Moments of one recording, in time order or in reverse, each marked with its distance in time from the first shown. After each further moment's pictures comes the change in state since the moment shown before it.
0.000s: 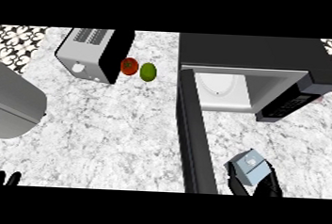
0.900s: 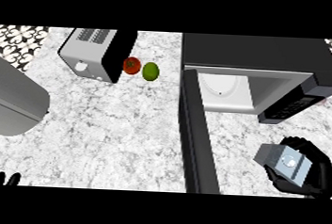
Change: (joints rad) left arm 0.000 0.020 0.044 0.034 0.060 -0.051 -0.036; right arm -0.227 -0.394 -0.061 0.141 -0.046 0.553 0.008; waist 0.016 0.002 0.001
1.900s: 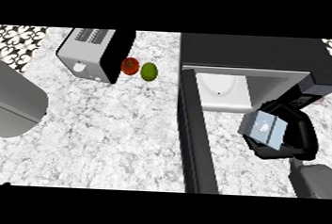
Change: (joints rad) left arm 0.067 -0.004 0.051 0.006 0.050 -0.053 -0.036; right arm -0.186 0.034 0.024 -0.189 0.138 -0.061 0.303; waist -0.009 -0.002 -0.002
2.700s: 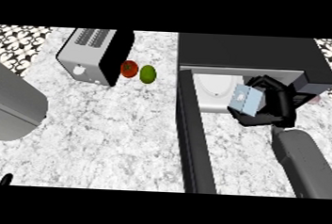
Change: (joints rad) left arm -0.078 0.022 0.070 0.053 0.052 -0.044 0.022; right arm -0.272 0.081 -0.044 0.309 0.093 -0.061 -0.035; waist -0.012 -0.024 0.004
